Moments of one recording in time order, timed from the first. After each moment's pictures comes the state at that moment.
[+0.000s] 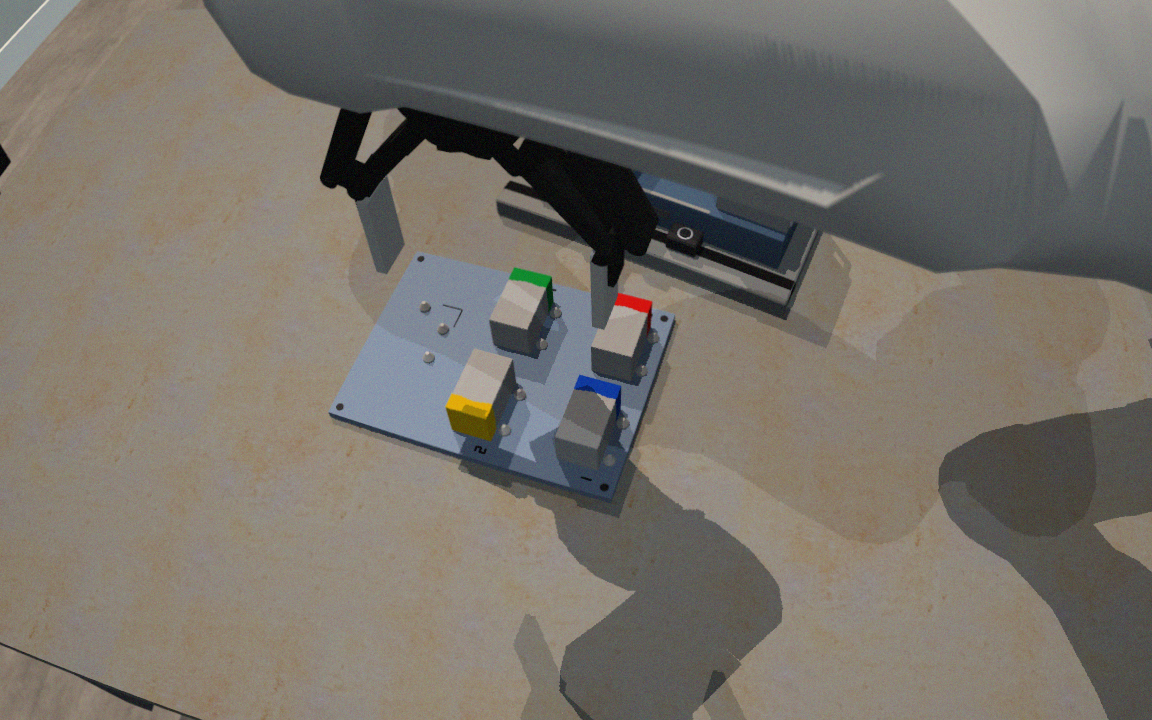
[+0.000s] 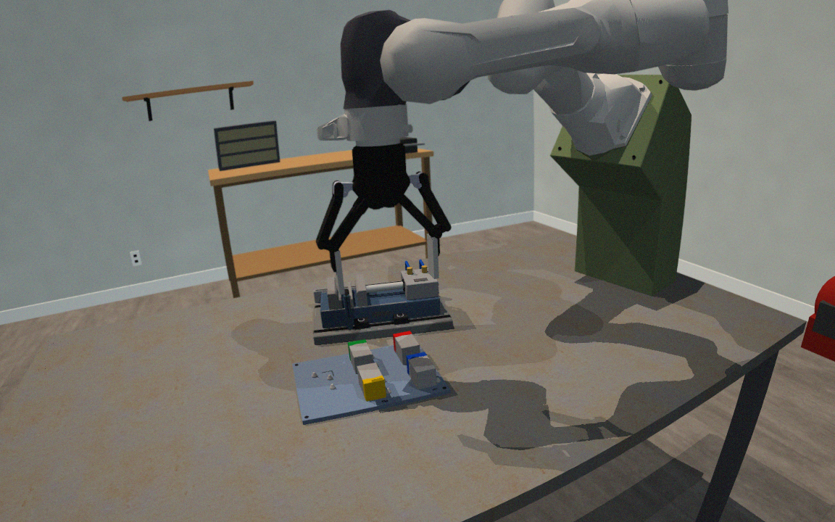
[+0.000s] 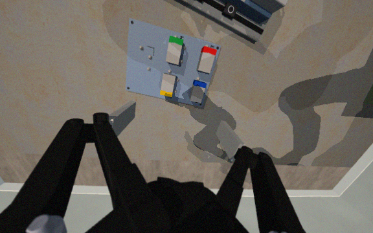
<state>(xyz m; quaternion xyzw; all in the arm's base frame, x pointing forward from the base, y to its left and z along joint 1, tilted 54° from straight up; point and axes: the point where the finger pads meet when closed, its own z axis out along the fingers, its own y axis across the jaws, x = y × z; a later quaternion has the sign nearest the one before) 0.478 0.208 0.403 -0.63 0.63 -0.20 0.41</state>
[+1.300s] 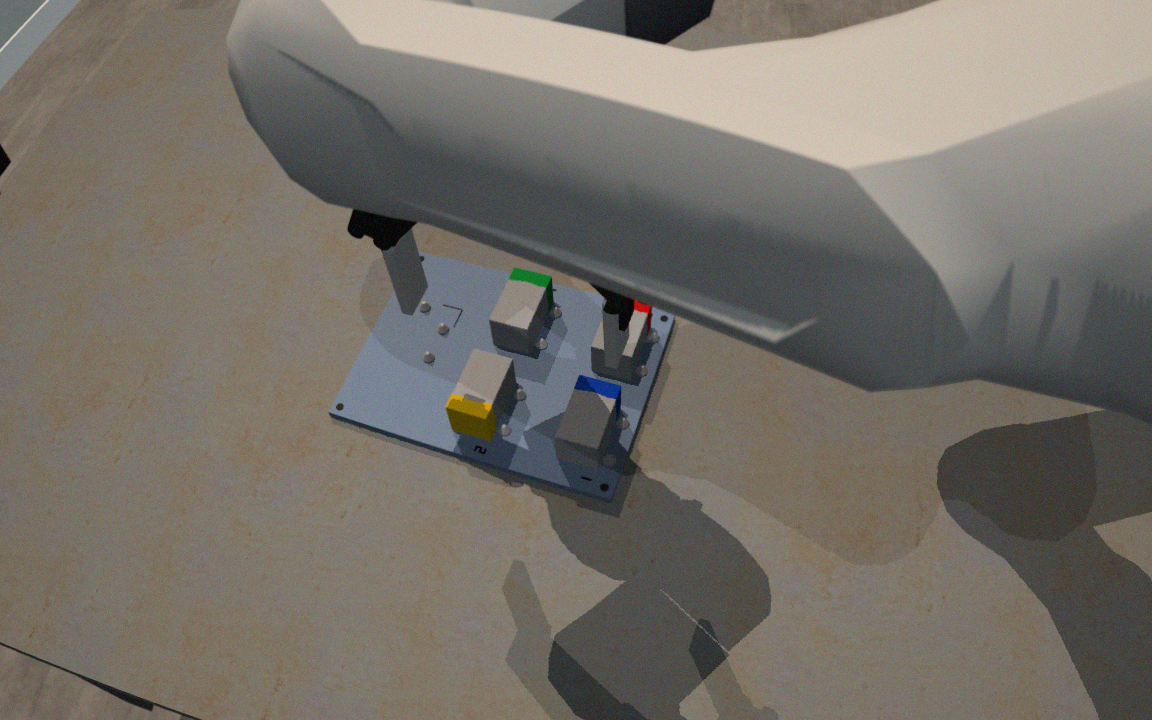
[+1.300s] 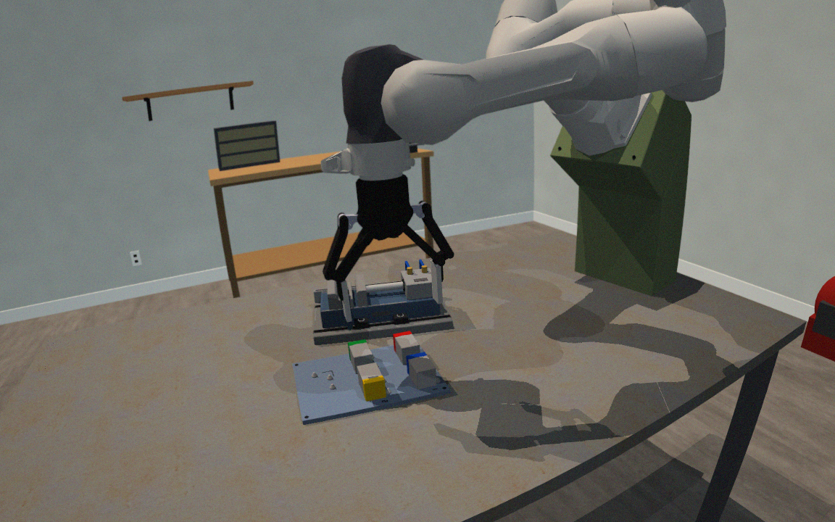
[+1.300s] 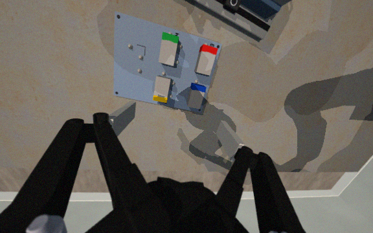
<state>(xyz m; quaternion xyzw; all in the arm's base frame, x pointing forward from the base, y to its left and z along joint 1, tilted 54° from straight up) 0.511 0.216 0.369 -0.63 0.63 -0.20 0.40</state>
